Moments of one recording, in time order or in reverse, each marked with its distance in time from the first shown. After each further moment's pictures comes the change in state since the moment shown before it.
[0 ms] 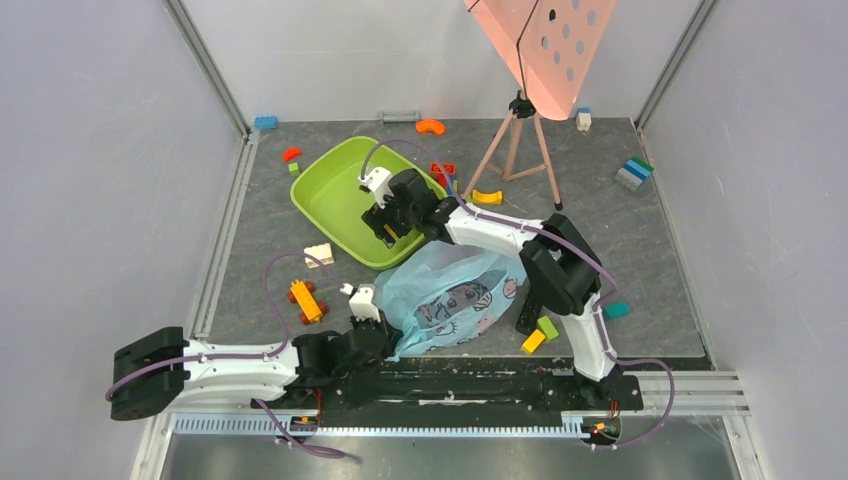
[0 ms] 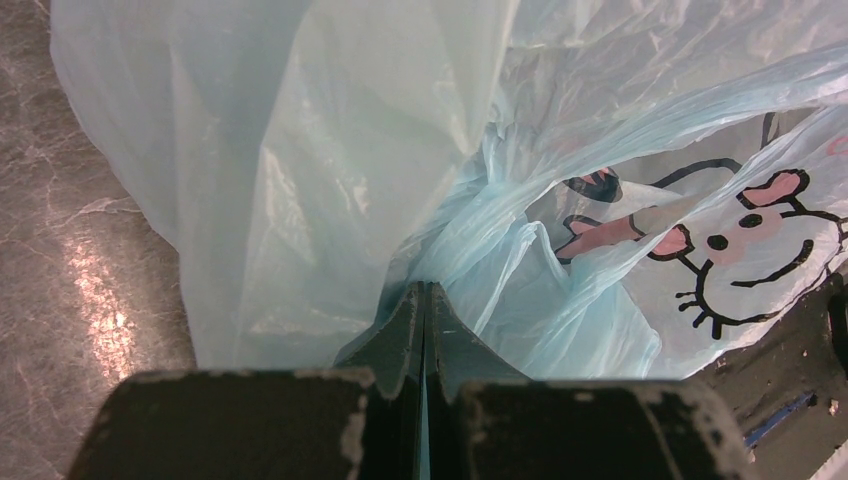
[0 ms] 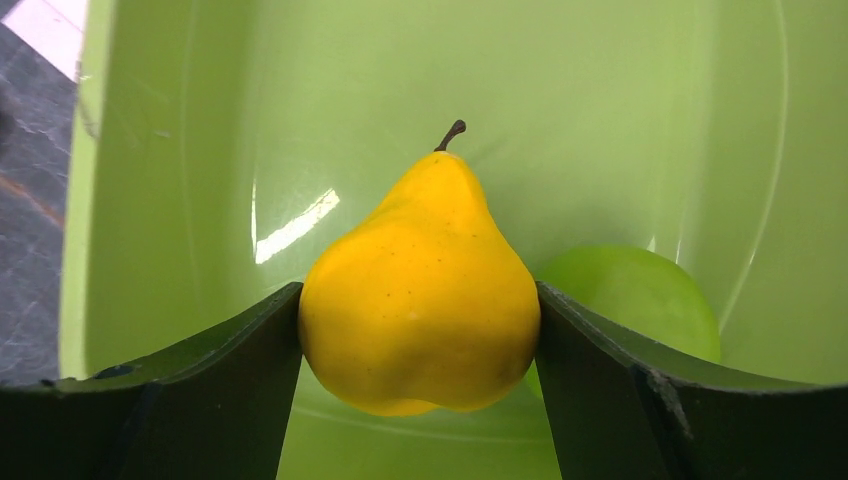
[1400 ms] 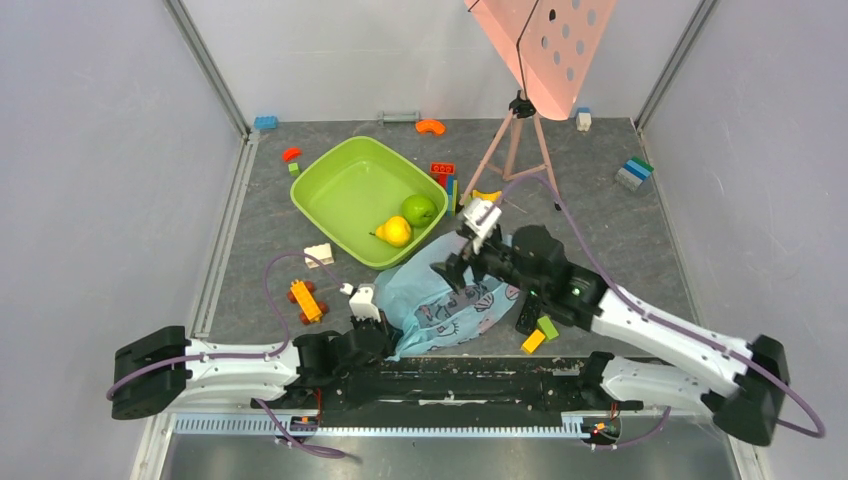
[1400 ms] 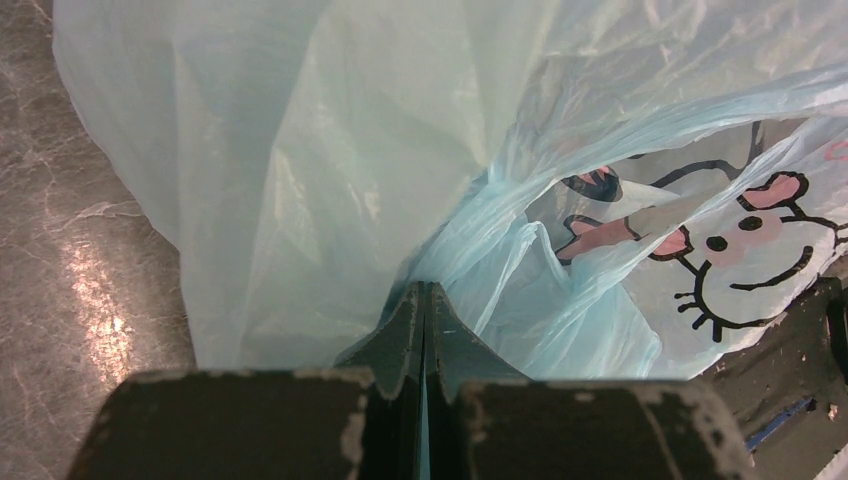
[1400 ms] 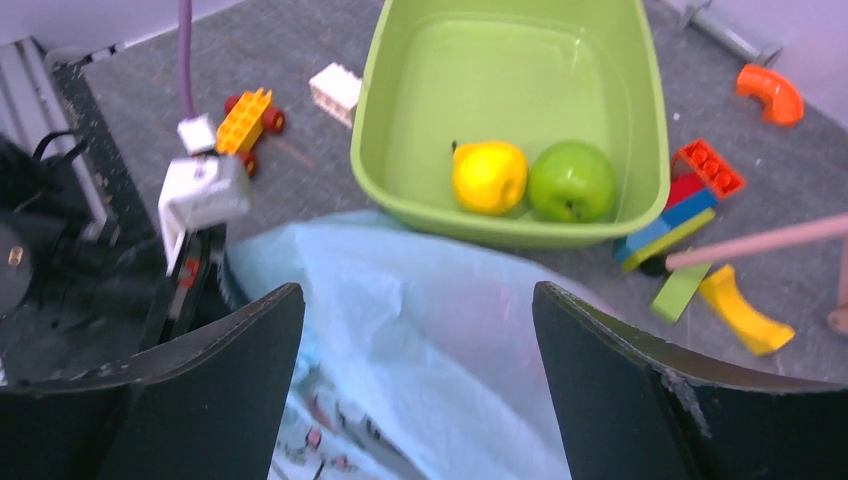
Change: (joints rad) left arm 0.000 0.015 -0.003 0.019 -0.005 -0.001; right arm 0.091 -1.024 -0.733 0.127 0.049 0.082
